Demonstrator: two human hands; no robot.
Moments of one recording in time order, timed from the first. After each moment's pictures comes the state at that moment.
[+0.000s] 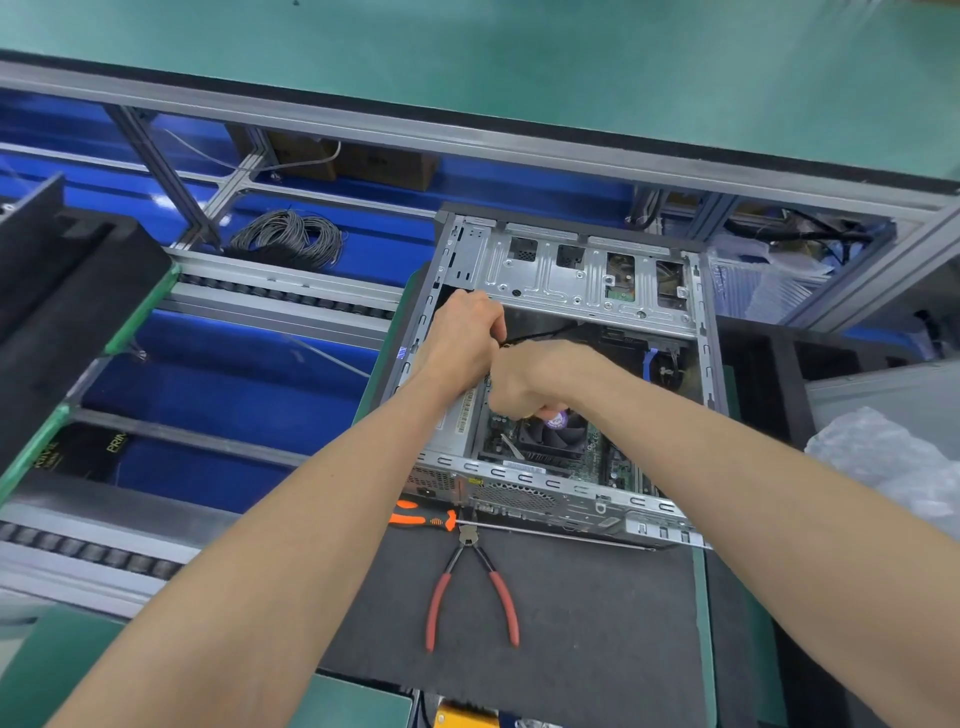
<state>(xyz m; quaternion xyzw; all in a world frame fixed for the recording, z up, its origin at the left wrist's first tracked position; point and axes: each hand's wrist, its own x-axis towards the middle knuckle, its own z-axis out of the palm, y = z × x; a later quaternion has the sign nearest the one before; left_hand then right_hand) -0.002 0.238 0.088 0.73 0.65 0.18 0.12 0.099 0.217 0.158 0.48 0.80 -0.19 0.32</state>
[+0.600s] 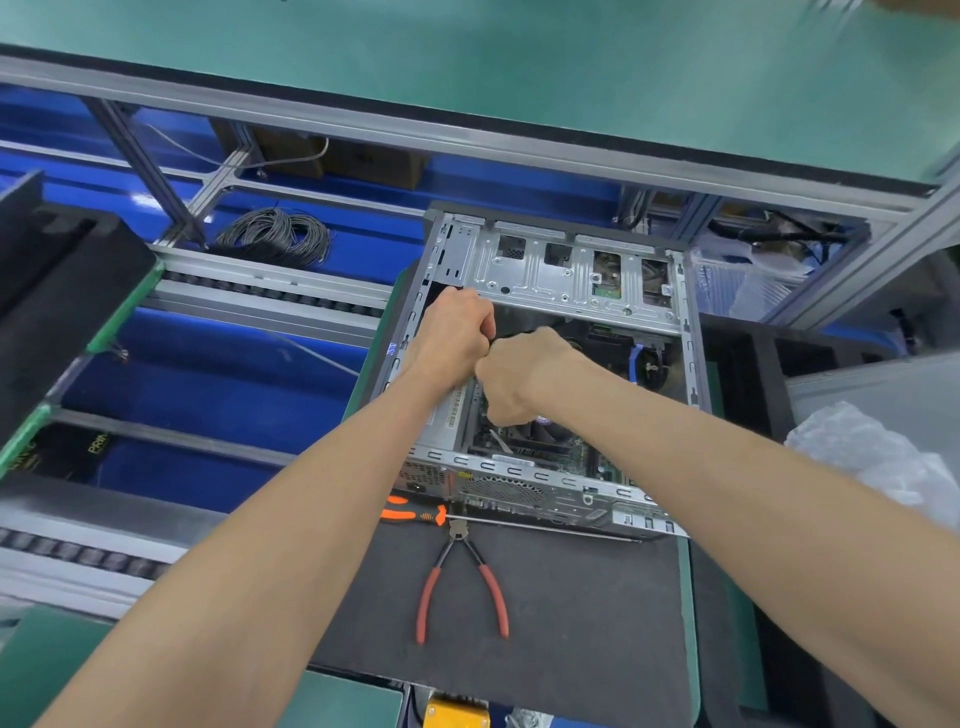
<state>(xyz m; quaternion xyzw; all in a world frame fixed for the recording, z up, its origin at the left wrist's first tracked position) 0.000 0.239 0.092 0.73 0.65 0.17 0.12 0.104 0.210 0.153 0.40 0.86 -0.02 0.33</state>
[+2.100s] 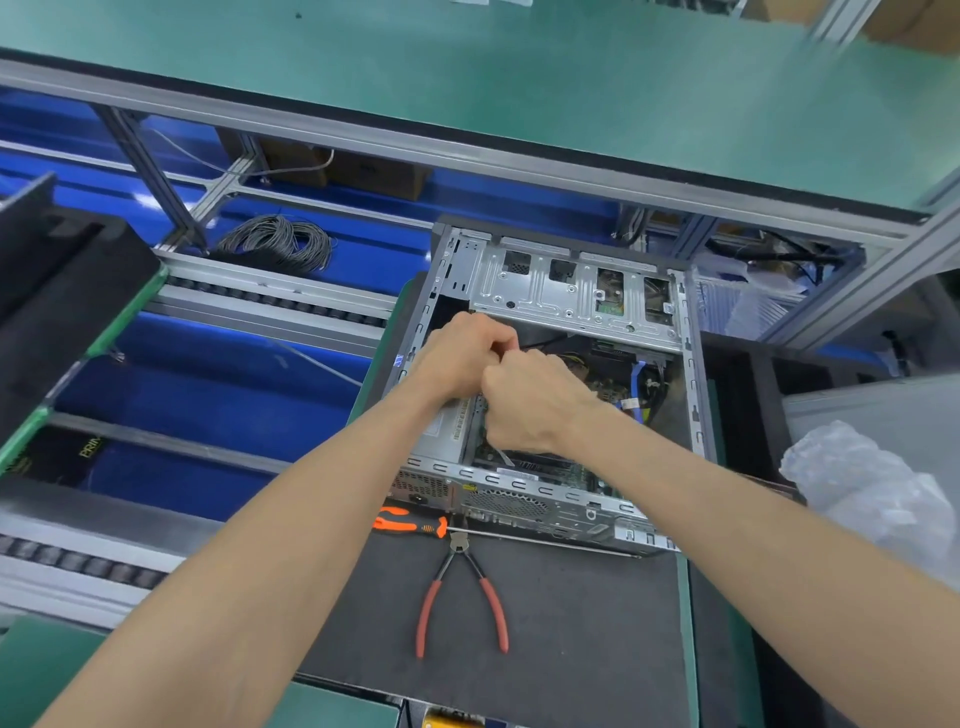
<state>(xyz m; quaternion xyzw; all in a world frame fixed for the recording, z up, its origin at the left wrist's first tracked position) -0.008 0.236 0.089 0.73 0.60 0.19 0.26 0.118 0.192 0.138 0.41 0.91 -0.02 0.05</state>
